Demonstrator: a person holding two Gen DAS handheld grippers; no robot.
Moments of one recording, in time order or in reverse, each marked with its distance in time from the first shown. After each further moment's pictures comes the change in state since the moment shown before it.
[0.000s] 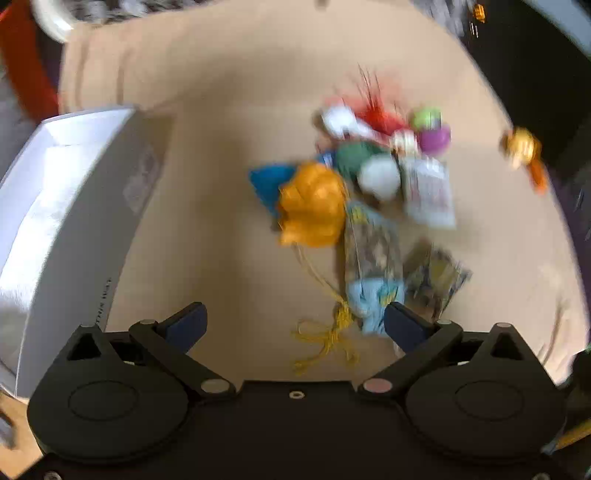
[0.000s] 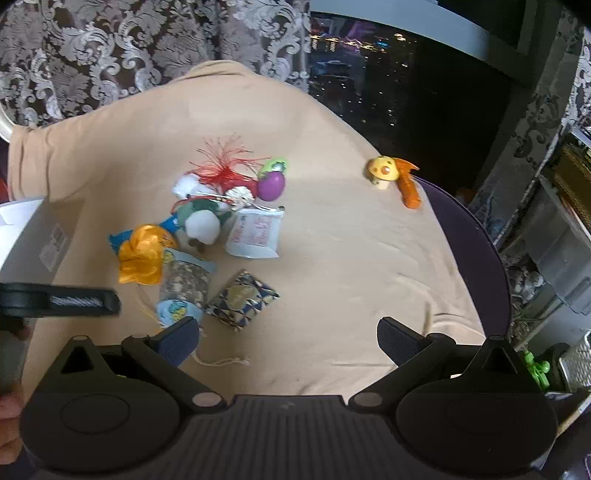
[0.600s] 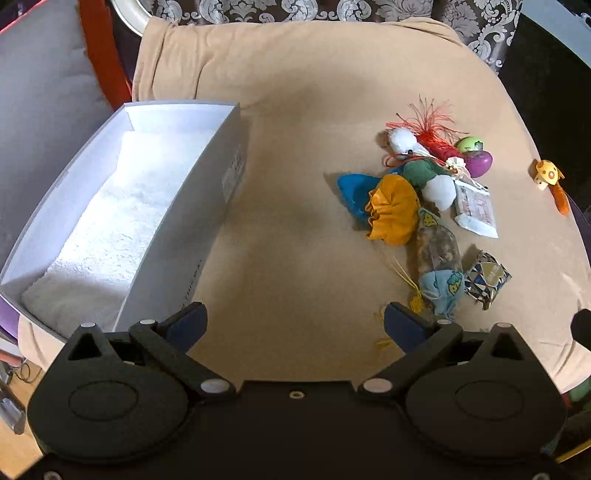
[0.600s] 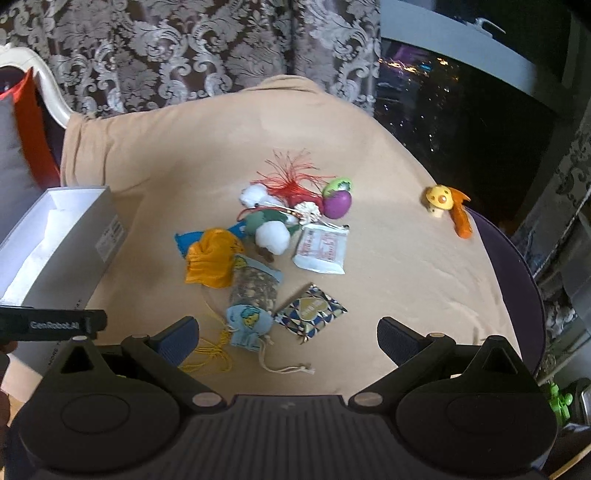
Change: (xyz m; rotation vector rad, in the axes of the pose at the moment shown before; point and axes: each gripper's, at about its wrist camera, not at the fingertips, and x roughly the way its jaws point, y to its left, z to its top) left arm -0.030 0.060 -0.029 -0.034 -0.032 0.064; right arm -0.017 0.058 -0.008 -0.107 -0.058 0.104
